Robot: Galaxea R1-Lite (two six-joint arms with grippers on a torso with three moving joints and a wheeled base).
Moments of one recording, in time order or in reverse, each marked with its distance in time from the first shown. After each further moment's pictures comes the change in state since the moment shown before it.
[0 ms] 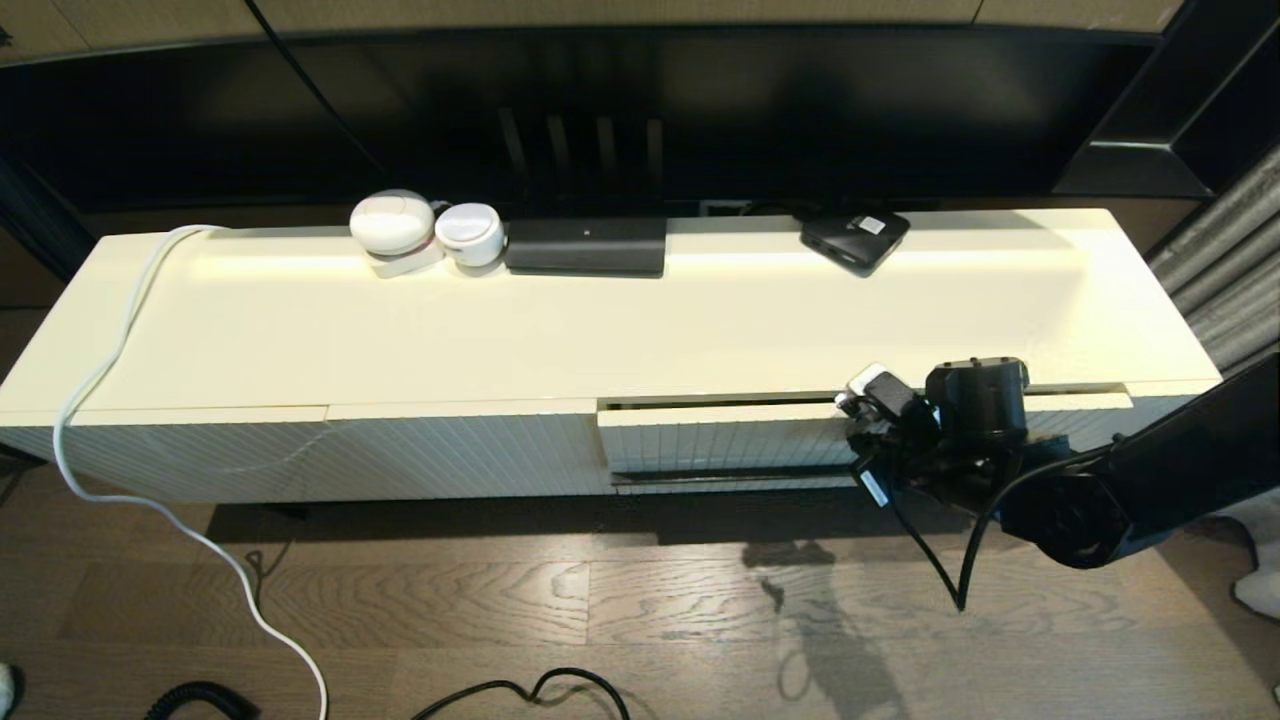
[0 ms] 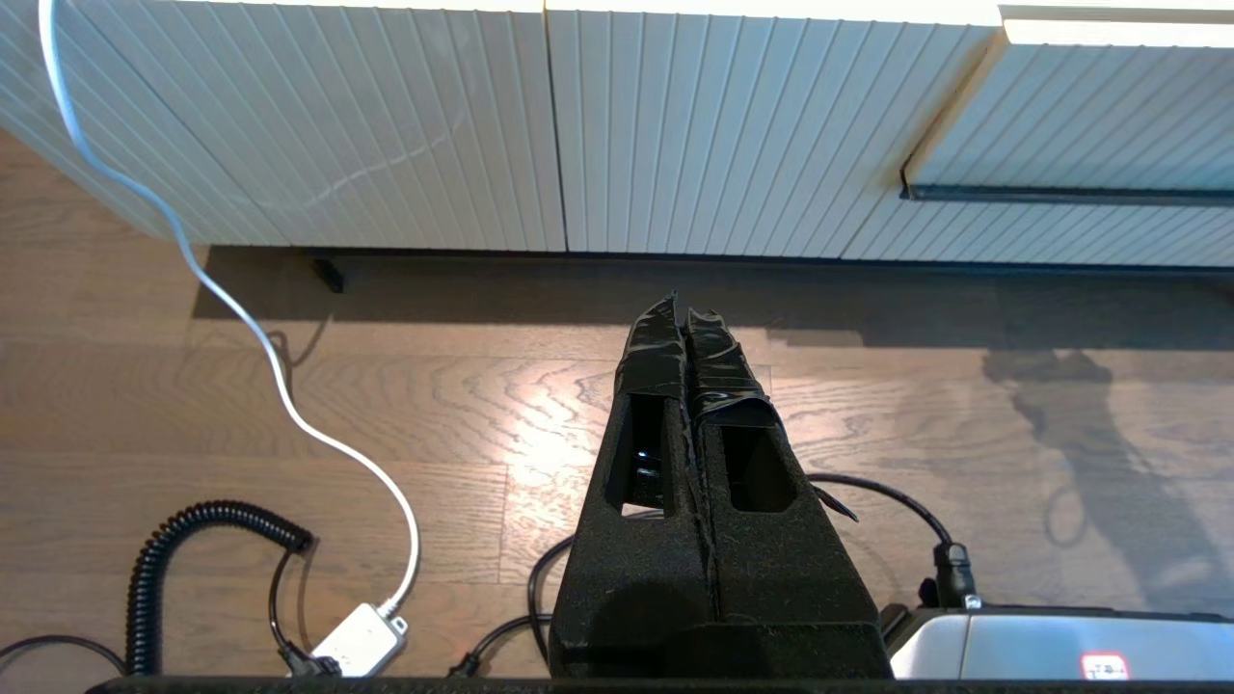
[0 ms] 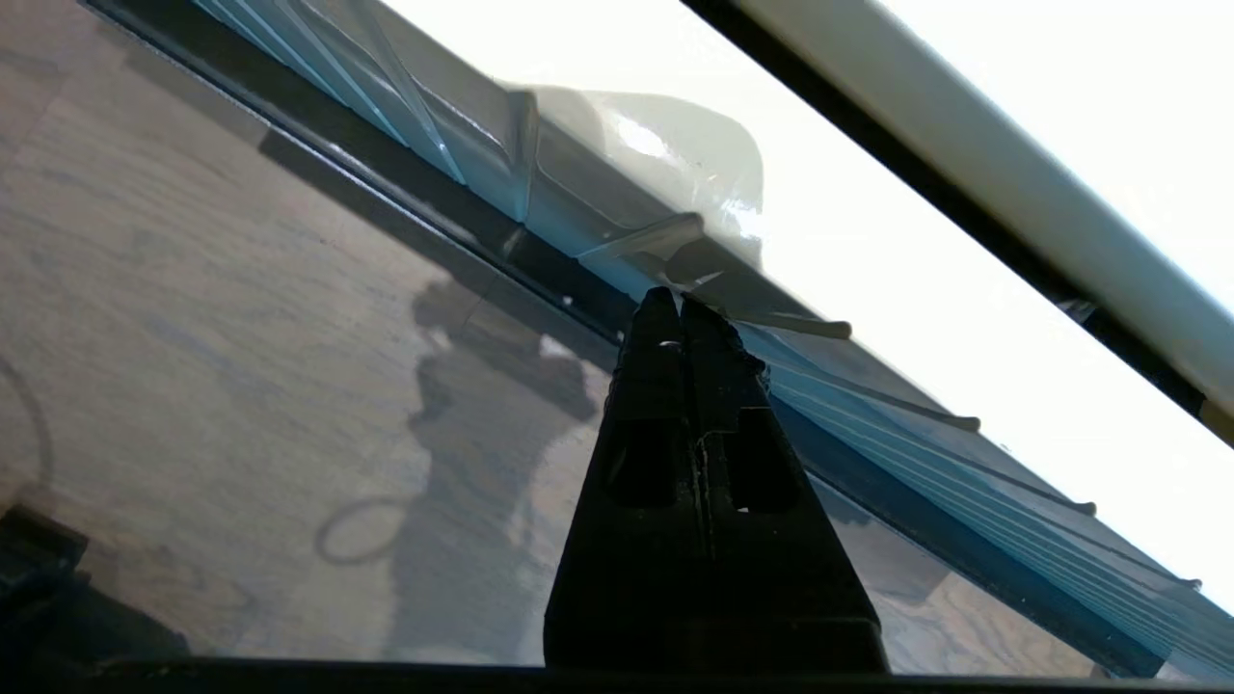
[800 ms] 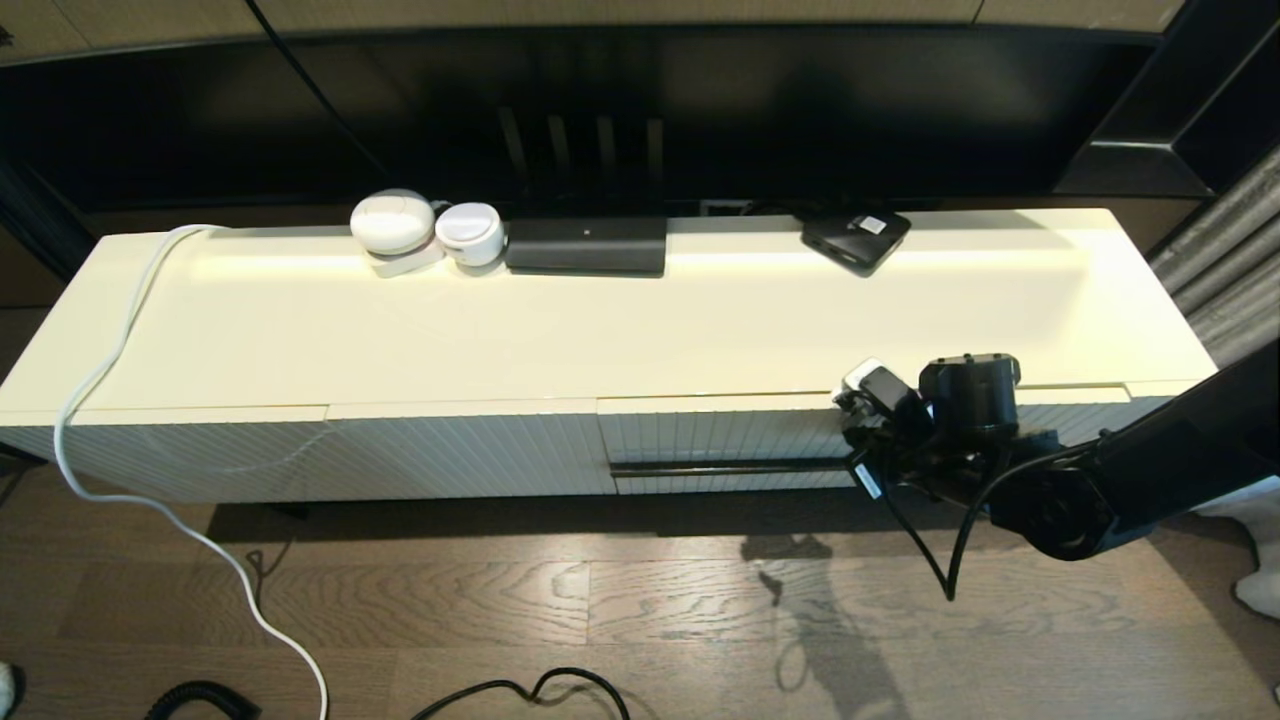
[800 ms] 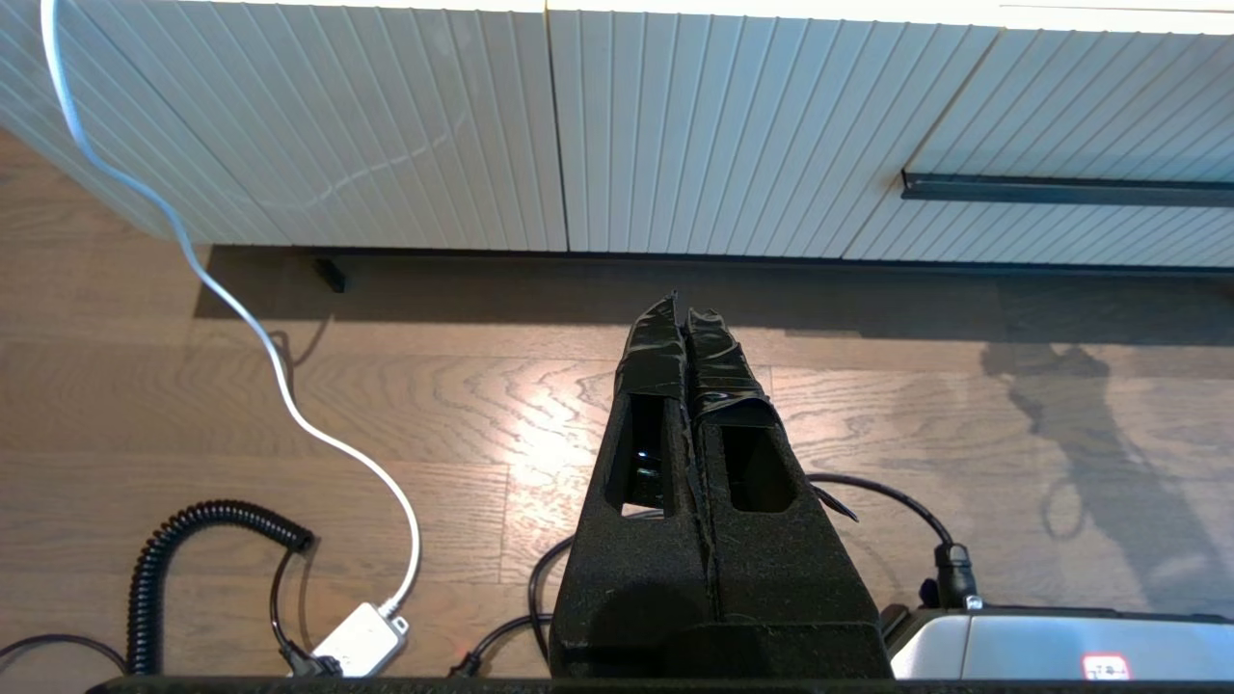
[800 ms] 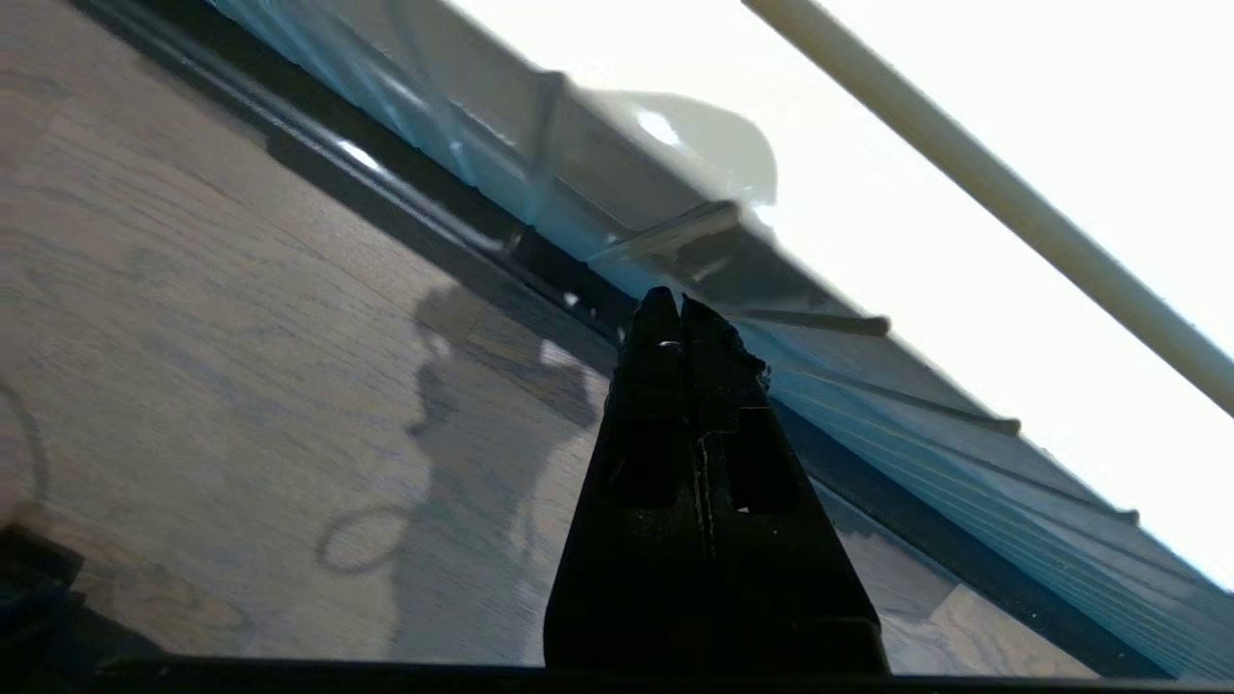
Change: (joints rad) left arm 0.000 0.000 0.000 0.000 0.001 0.000; right arm -0.001 0.018 -0.026 -0.002 0.003 0.001
